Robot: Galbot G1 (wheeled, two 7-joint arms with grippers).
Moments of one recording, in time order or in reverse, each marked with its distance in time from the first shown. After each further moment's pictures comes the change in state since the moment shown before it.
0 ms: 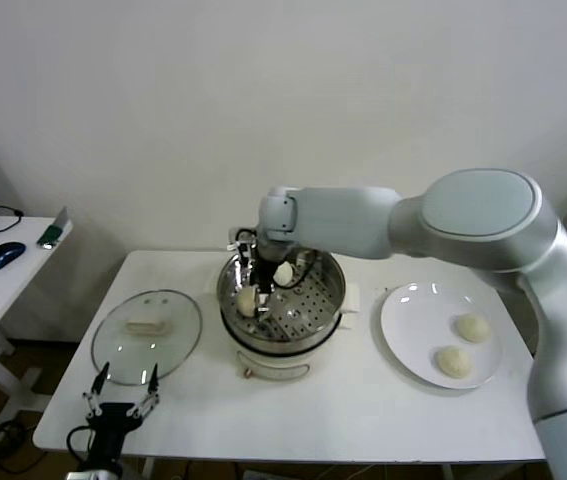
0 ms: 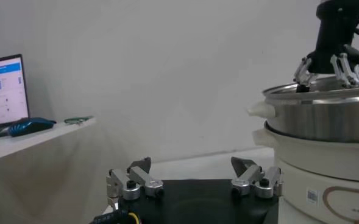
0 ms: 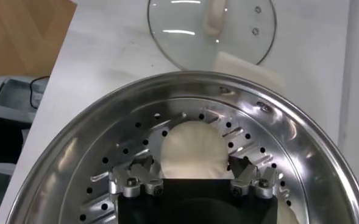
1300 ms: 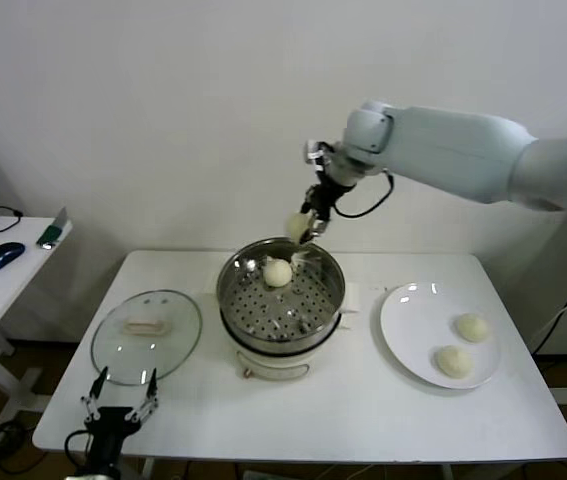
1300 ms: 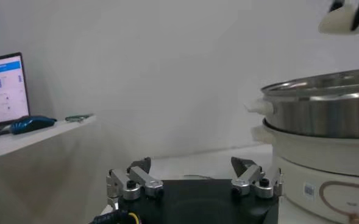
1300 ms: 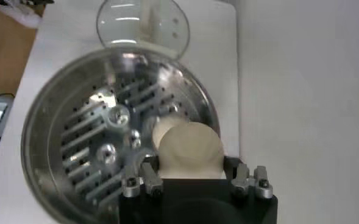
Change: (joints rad) left arm 0.020 -0.002 -0.005 -0.015 -0.002 0.000 0.003; right arm 0.142 -0.173 0.054 0.018 0.012 0.039 -0.050
